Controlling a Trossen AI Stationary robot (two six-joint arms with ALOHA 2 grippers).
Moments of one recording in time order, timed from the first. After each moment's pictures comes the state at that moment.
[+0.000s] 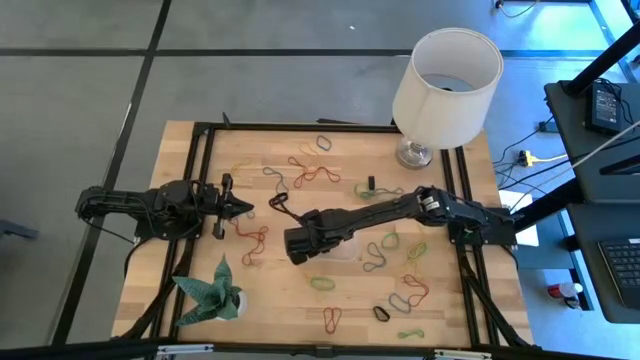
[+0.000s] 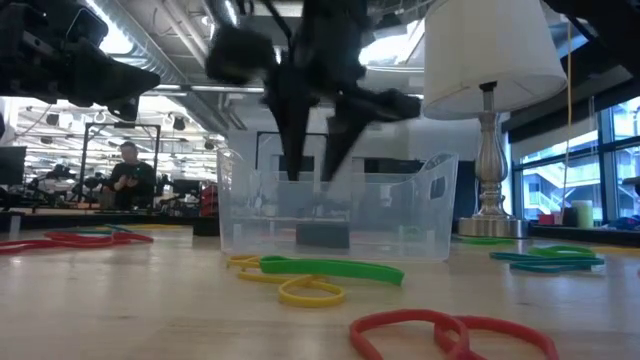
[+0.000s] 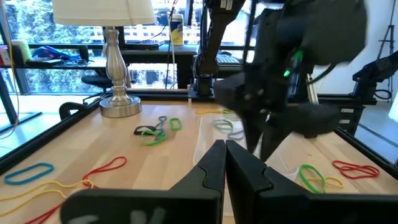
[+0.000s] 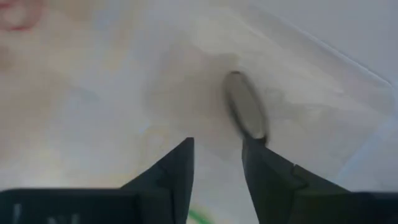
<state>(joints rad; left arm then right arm) -0.02 0.03 0.01 0.02 -0.03 -0.04 0.21 2.35 2.14 -1.19 0.08 1.31</state>
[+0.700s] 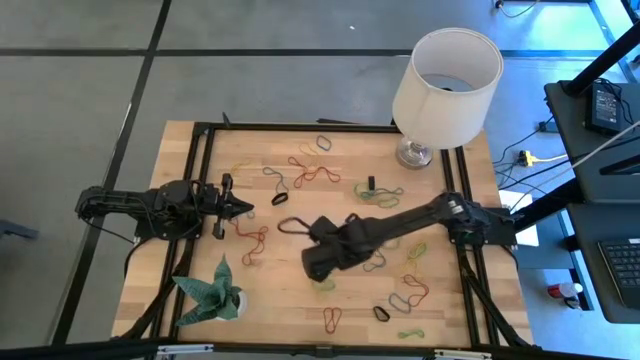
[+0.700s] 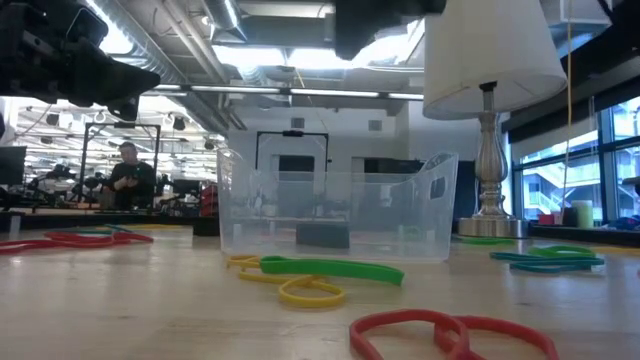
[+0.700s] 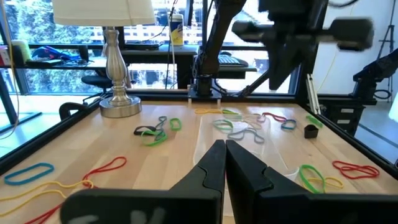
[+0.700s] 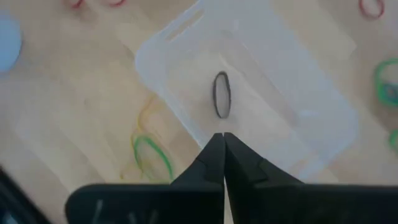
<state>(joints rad) -0.02 0.03 0.01 0.02 -0.03 -0.04 0.36 2.19 2.24 -1.42 0.33 1.04</state>
